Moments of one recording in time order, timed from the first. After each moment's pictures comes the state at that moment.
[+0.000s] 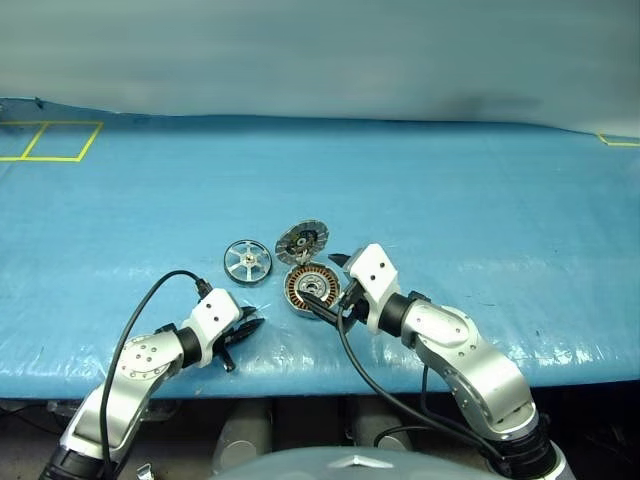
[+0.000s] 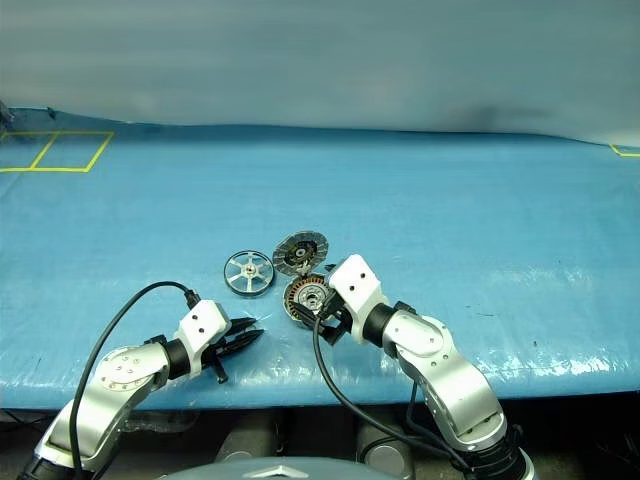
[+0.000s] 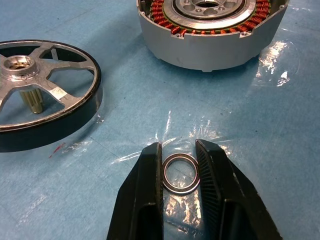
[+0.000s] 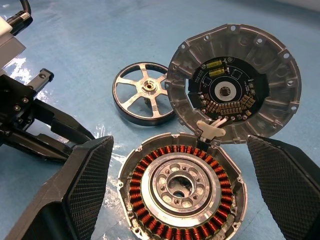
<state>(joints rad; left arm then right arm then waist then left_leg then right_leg) 0.22 0.64 -0.12 -0.40 -0.16 0.40 -0.69 -0.07 -0.34 0.31 -0.65 0.21 0.74 0.45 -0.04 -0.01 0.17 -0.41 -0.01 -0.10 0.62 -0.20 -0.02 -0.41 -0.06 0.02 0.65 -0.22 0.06</state>
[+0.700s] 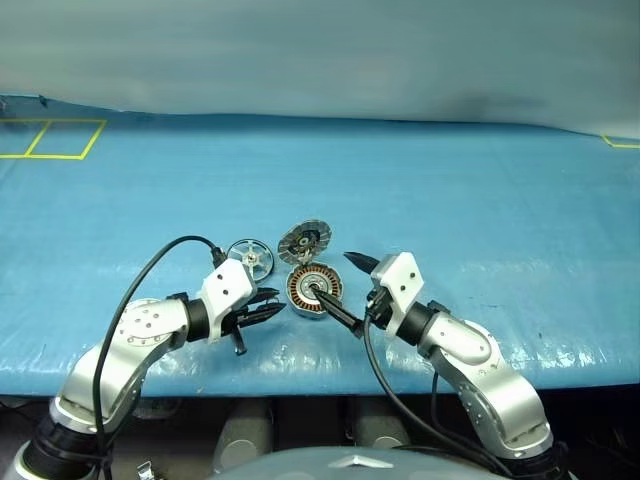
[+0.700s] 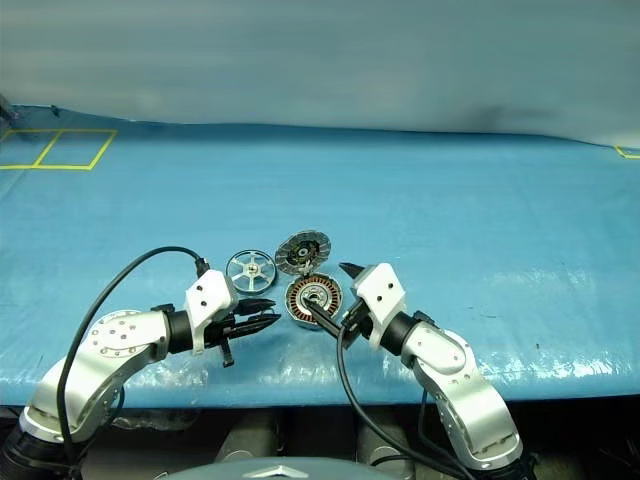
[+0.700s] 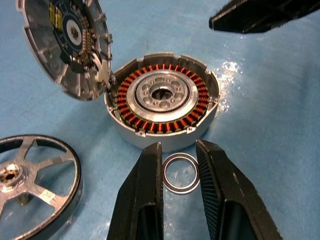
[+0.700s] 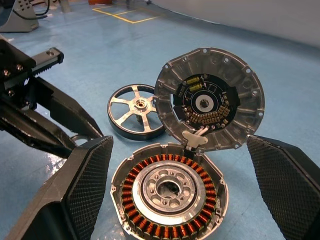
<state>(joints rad) -0.03 0.67 -0.14 -0.57 -0.32 0.65 -0.76 0.12 -0.35 0.20 -0.58 0.25 0.40 0.51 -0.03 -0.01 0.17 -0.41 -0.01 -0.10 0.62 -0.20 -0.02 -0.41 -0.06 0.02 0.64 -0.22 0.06</state>
